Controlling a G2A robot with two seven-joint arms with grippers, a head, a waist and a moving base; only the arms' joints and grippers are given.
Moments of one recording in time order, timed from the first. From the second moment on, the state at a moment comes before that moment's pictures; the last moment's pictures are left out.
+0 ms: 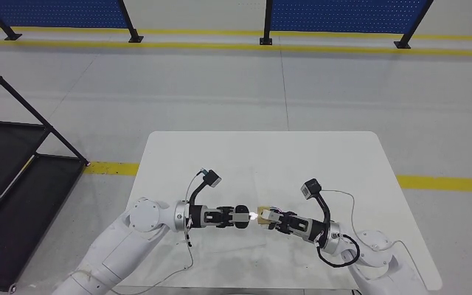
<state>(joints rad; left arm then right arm) 1.39 -0.93 -1.07 -1.66 -0.46 -0.47 -1.00 -1.57 -1.07 1.21 -1.83 0.30 -0.18 0.88</state>
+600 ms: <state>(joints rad) 1.35 -0.95 -1.02 -1.64 -0.44 -0.46 -0.99 -1.57 -1.07 1.21 -1.83 0.30 -0.18 0.88</state>
